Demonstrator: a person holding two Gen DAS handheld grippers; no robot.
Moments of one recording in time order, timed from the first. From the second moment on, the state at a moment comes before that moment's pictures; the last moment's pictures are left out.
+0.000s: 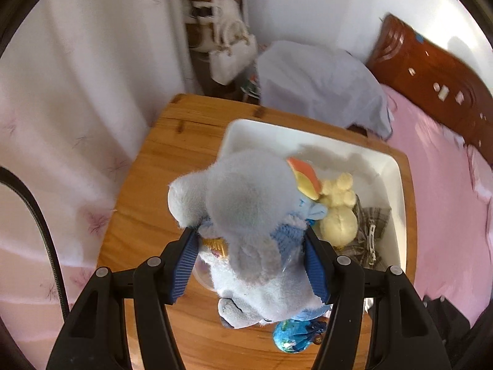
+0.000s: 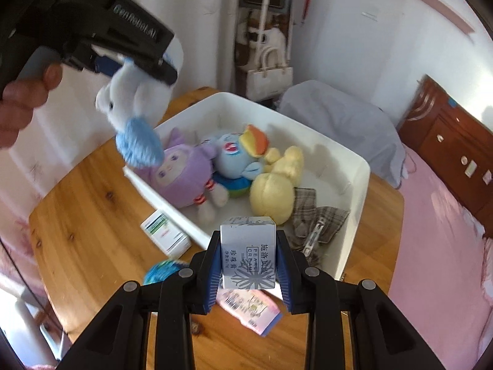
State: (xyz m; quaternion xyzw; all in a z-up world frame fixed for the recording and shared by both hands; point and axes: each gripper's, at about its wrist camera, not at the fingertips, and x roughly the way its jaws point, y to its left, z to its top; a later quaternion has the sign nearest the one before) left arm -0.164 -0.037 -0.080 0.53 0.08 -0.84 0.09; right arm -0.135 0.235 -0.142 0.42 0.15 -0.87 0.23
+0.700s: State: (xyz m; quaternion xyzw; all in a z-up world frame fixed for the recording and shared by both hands) left arm -0.205 0.009 -0.139 0.59 0.03 -0.80 -0.01; right arm -0.174 0.251 -0.185 0.50 0.00 -0.86 0.11
